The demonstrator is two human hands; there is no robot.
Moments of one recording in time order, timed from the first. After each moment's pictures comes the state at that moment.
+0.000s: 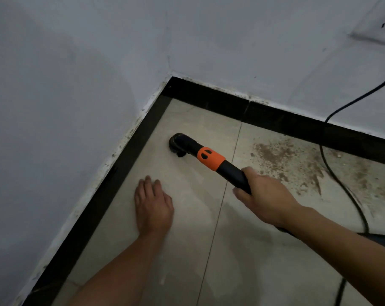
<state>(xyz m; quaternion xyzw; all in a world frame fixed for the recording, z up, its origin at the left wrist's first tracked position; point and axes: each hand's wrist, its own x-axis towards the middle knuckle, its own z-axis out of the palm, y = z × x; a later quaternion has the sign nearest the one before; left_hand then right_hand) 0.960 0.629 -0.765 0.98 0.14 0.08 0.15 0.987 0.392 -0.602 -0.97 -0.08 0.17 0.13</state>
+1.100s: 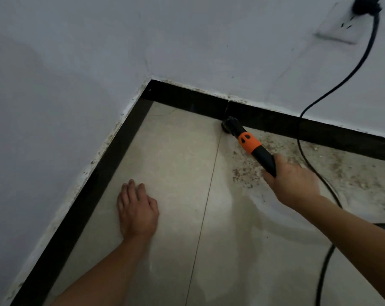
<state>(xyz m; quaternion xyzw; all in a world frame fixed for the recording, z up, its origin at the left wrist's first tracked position) 0.963 0.635 -0.770 0.98 0.14 0.08 0.14 1.006 0.314 -0.615 -0.99 0.09 0.06 -0.01</state>
